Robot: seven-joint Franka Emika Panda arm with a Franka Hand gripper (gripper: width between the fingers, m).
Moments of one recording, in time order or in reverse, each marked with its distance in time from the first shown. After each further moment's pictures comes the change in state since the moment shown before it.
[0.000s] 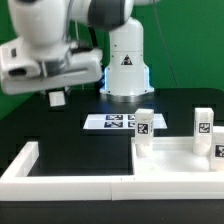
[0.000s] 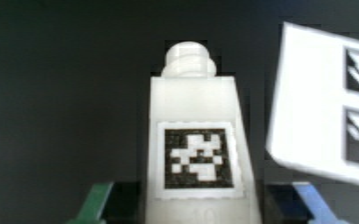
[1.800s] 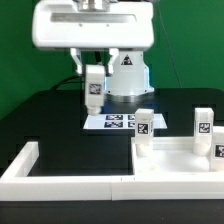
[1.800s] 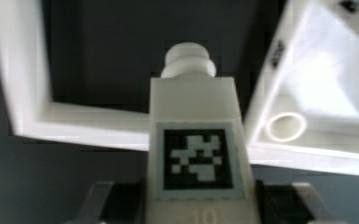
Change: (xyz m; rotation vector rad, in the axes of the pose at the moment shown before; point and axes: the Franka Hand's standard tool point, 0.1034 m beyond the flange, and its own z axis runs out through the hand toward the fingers) arm 0.100 -0.071 -0.138 -0.110 0.959 0.160
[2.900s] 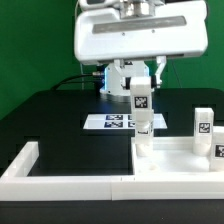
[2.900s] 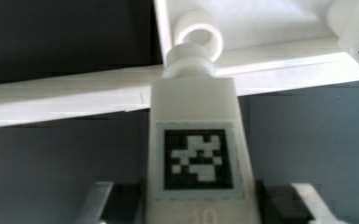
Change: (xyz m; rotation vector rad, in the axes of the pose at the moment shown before) arm 0.046 -0.056 0.024 0.002 0.101 0.252
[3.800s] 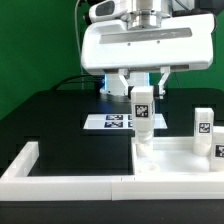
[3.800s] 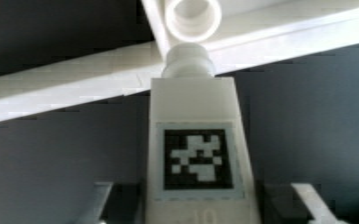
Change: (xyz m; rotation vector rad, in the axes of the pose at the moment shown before) arm 0.006 0.005 0.011 -0.054 0.127 0.078
